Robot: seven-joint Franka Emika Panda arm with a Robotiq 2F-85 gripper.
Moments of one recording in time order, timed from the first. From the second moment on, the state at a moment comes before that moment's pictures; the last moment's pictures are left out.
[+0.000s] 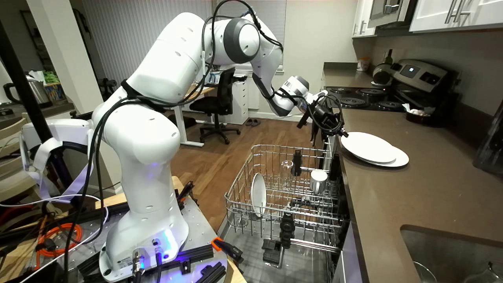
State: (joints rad) arm 0.27 0.77 -0.12 -1.48 -1.13 1.92 0.68
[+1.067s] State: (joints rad) arm 0.23 0.76 -0.09 -1.50 -1.16 1.96 0.69
